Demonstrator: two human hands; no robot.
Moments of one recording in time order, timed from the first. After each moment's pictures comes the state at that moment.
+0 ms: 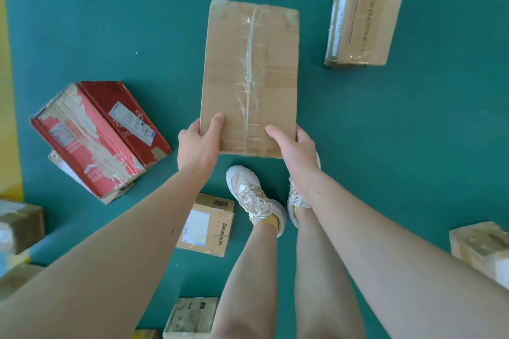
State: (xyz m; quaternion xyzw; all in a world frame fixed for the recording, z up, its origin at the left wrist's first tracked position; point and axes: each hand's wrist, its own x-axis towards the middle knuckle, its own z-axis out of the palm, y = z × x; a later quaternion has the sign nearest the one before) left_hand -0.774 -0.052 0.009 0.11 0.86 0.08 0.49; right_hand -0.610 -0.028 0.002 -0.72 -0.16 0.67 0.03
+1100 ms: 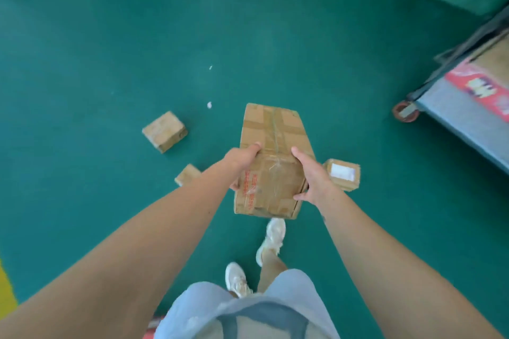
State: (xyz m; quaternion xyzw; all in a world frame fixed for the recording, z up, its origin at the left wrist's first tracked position) left_hand -0.462 -0.028 0.533 0.51 0.58 -0.16 0.61; right_hand -0.367 -0.165 0.518 -0.70 0.22 0.47 0.50
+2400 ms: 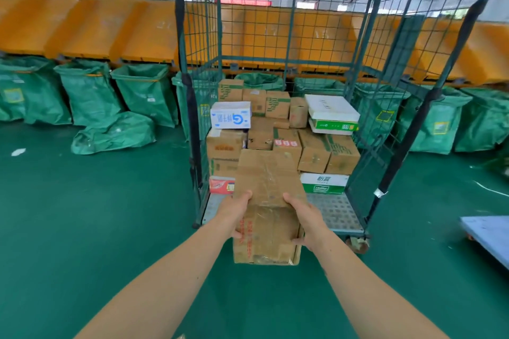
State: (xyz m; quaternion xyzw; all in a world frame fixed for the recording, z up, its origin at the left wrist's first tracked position) left_hand 0.046 -0.537 0.726 0.71 0.22 -0.18 0.64; right_hand 0.024 -0.699 0.722 -0.62 0.28 0.09 0.73
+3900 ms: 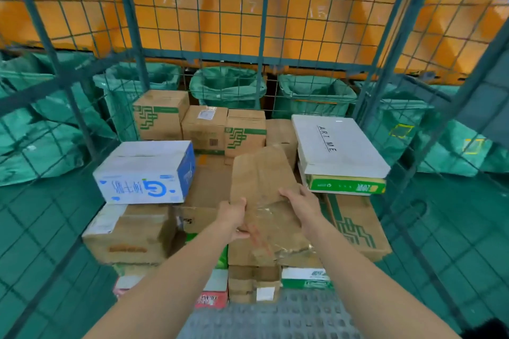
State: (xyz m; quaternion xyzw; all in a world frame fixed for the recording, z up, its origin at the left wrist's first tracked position) left_hand 0.856 -0.780 0.673 0.63 0.28 -0.19 0.70; right_hand 0.846 -0.936 0.686 -0.70 0.25 0.04 0.67
